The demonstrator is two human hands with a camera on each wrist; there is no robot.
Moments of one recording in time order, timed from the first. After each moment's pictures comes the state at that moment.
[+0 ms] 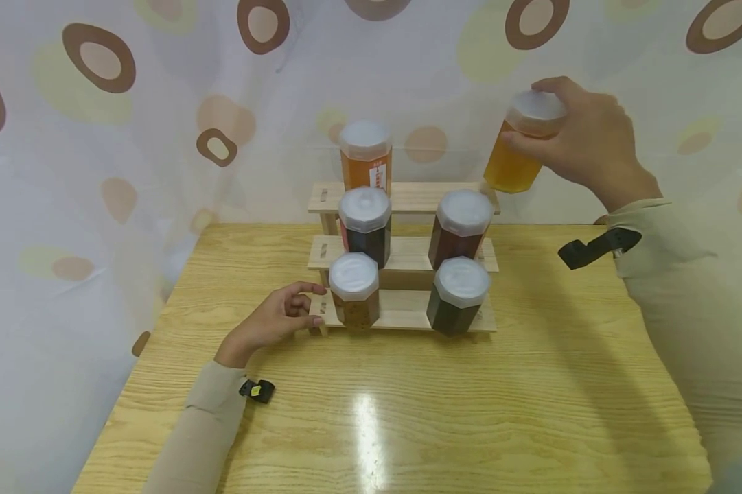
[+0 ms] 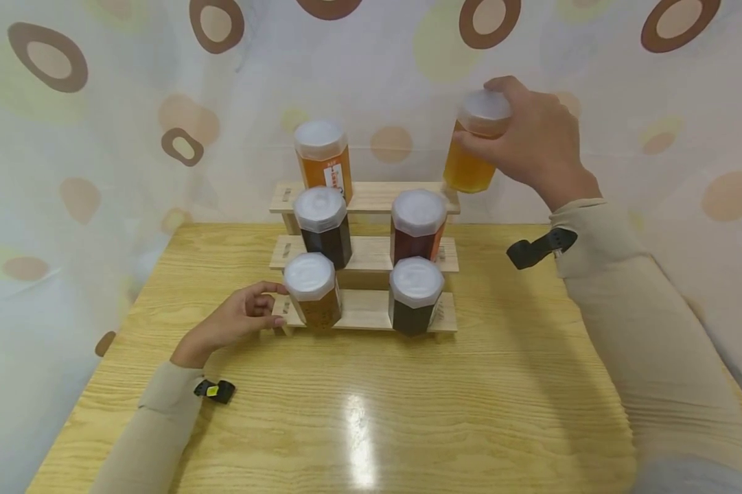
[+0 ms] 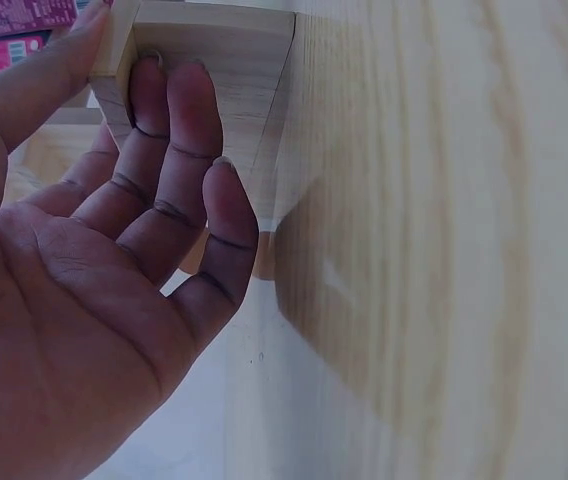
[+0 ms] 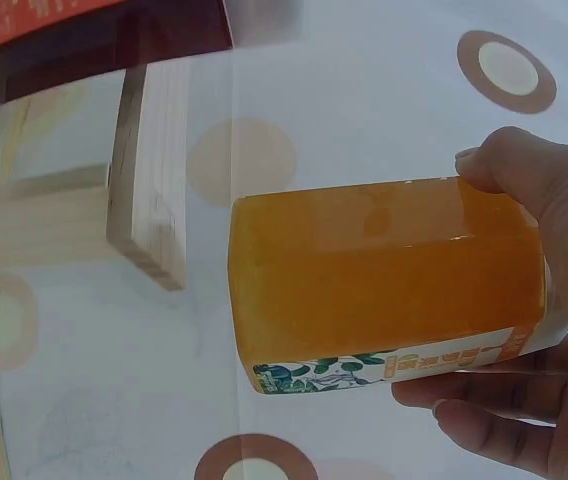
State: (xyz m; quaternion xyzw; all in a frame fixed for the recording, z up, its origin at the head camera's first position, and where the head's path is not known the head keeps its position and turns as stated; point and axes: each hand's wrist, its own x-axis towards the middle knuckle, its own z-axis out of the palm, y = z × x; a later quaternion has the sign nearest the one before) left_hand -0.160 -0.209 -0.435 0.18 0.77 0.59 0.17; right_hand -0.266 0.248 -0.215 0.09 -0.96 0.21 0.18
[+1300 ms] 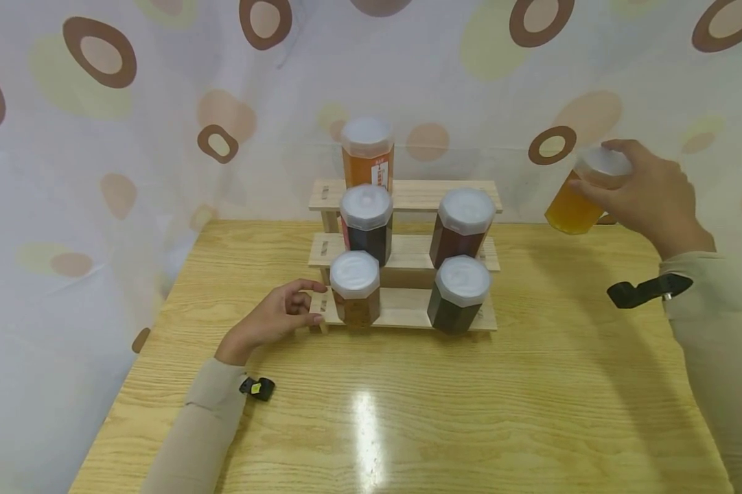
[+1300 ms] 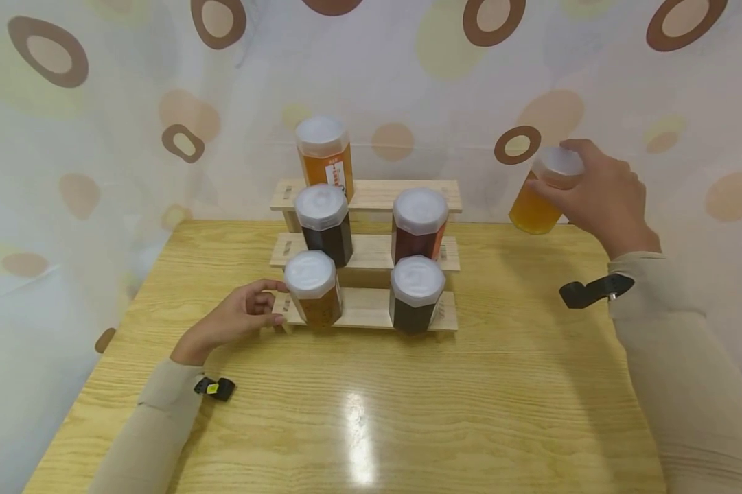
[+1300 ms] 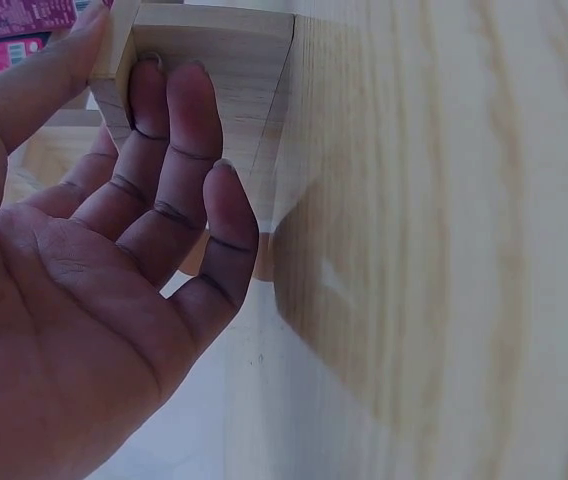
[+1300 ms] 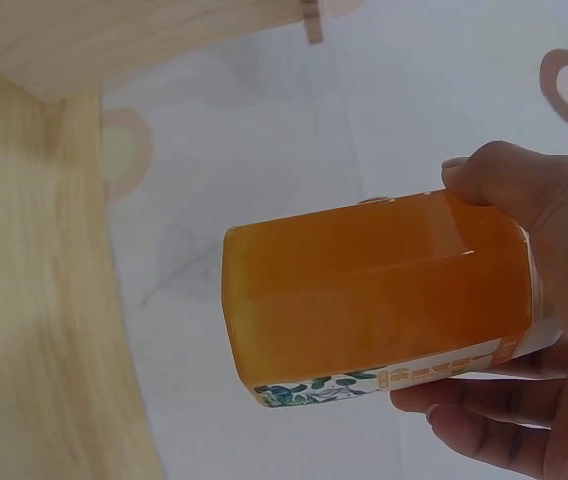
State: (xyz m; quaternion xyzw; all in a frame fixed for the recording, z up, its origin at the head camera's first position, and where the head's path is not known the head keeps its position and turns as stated) left_hand -0.160 -0.209 -0.436 0.19 0.77 0.58 0.17; right_hand -0.247 0.348 -0.278 0.01 -0.97 0.21 0.08
